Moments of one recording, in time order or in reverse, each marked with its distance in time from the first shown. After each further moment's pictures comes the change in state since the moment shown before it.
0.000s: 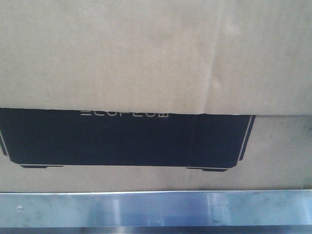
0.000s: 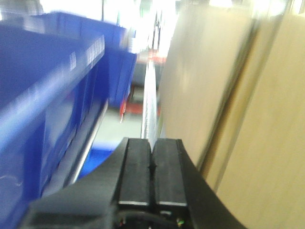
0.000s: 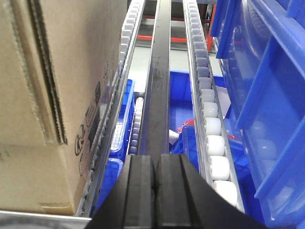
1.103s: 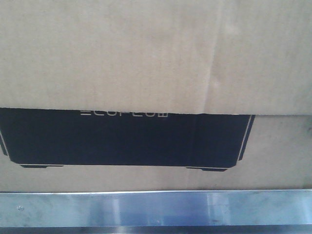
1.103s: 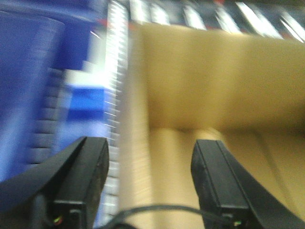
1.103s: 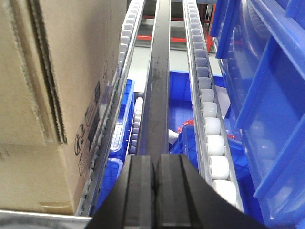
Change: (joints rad) left arm -0.139 0.643 -0.906 0.001 0.783 0.002; right arm 0.000 0.000 0.000 0.000 0.000 0.000
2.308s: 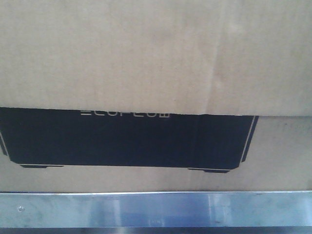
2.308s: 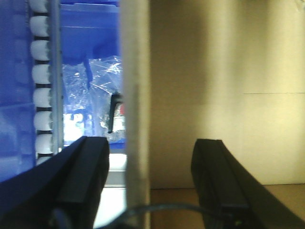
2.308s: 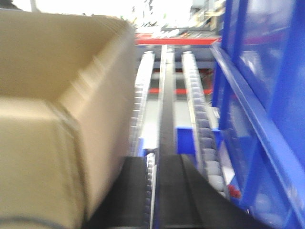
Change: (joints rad) left arm -0.046 0.674 -0.481 0.224 0.531 -0.204; right arm 0.000 0.000 -0.253 0.067 0.074 0.000
